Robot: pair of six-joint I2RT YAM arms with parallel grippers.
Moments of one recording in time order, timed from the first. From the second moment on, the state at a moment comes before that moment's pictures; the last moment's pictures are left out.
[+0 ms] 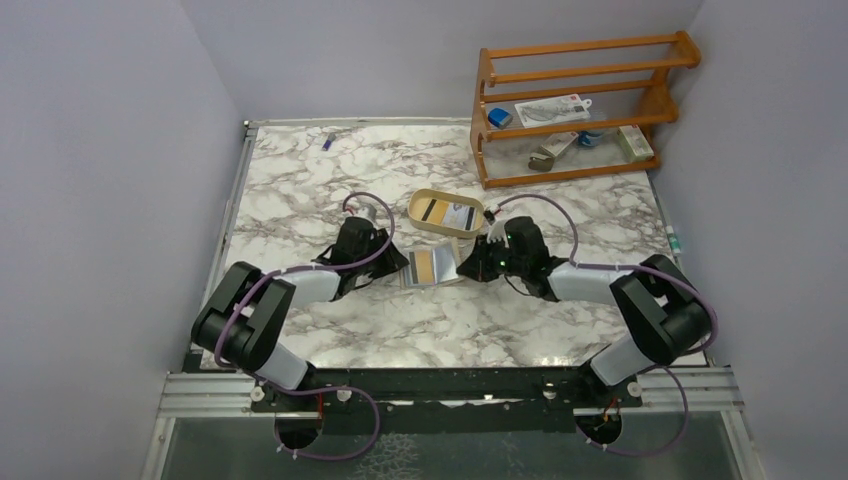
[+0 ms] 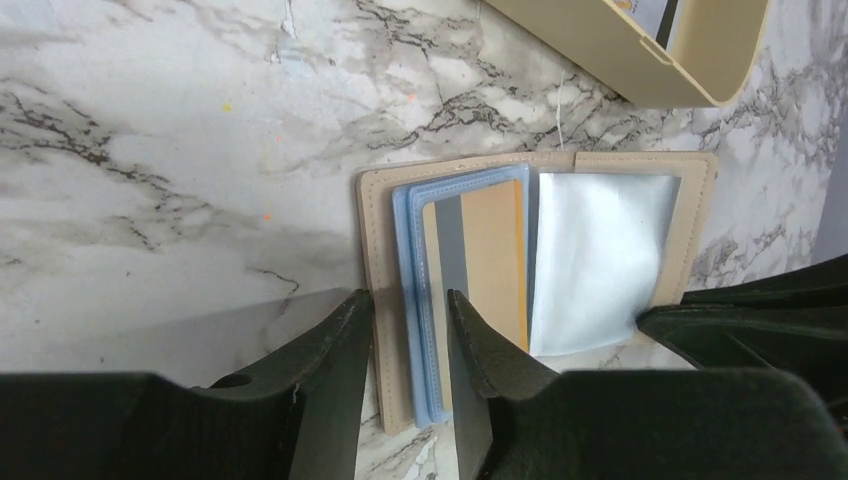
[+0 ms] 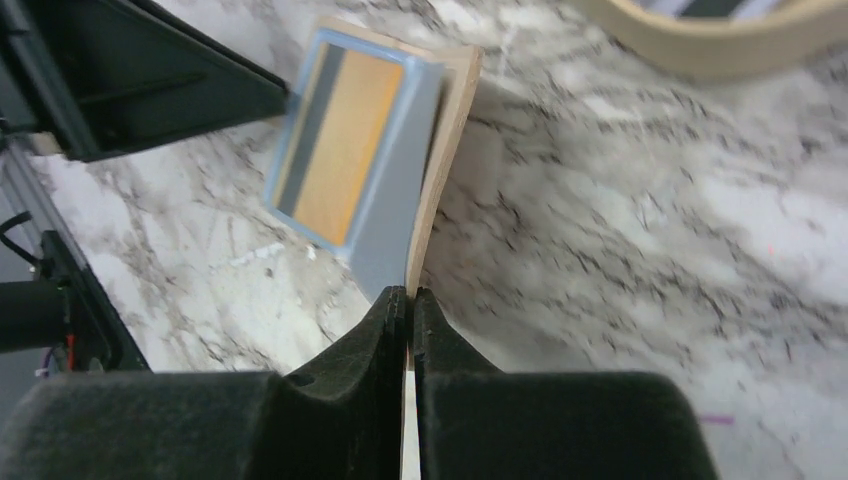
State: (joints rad) left arm -0.45 1.53 0.55 0.30 0.19 -0.76; right arm 0.57 1.55 0.58 0.41 -0.39 0.44
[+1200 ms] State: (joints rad) left arm -0.46 1.34 0.49 0.17 0.21 -0.71; right arm 0.57 1.70 0.80 0.33 -0.69 0.52
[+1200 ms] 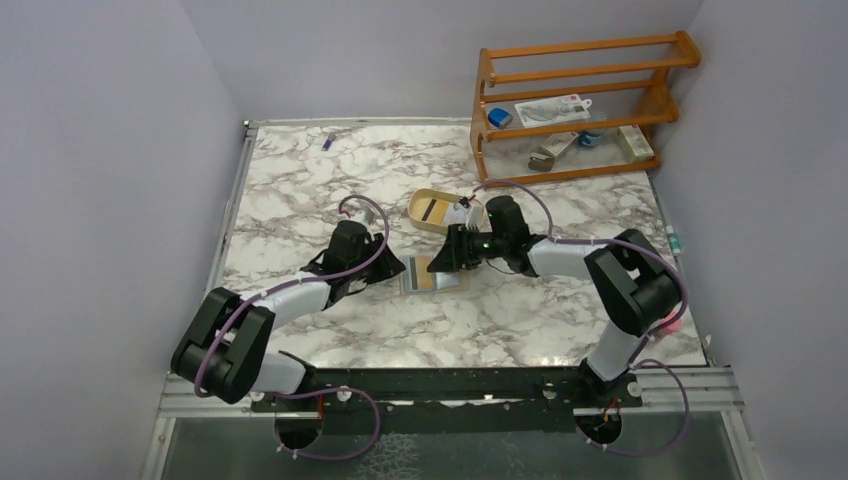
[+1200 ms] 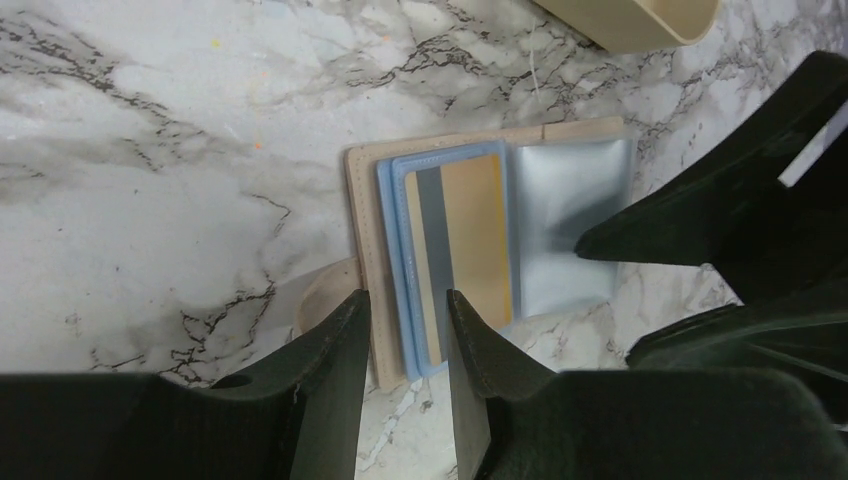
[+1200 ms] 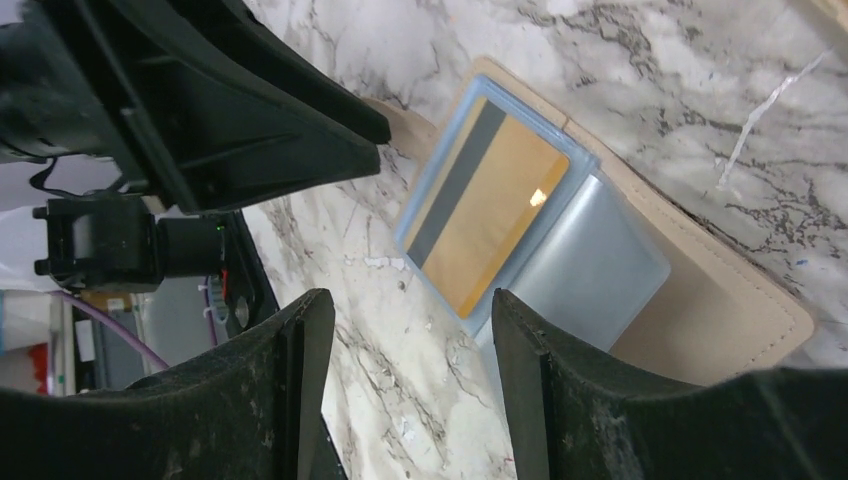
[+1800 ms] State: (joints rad) left arm -0.46 1.45 0.50 0.27 0.24 -0.75; right arm 0.57 1.86 0.85 0.39 -0.71 0.61
